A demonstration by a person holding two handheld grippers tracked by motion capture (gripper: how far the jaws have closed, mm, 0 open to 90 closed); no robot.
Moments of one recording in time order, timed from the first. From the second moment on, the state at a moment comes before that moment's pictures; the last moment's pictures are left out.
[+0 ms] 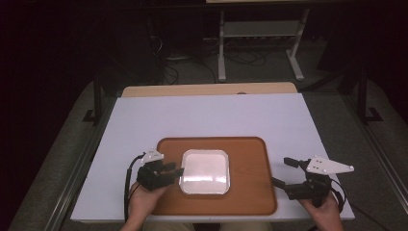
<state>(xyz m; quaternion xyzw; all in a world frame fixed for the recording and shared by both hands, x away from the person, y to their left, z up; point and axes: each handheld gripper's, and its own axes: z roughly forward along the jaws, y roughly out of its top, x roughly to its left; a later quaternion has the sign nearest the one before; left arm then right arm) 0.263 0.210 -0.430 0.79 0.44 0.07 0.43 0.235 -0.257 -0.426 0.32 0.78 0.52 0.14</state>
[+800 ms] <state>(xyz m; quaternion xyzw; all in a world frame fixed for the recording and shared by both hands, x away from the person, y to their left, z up) 0.247 0.239 -0.423 0.80 0.38 0.12 0.44 0.235 -0.256 -0.427 0.32 0.78 0.52 0.14</state>
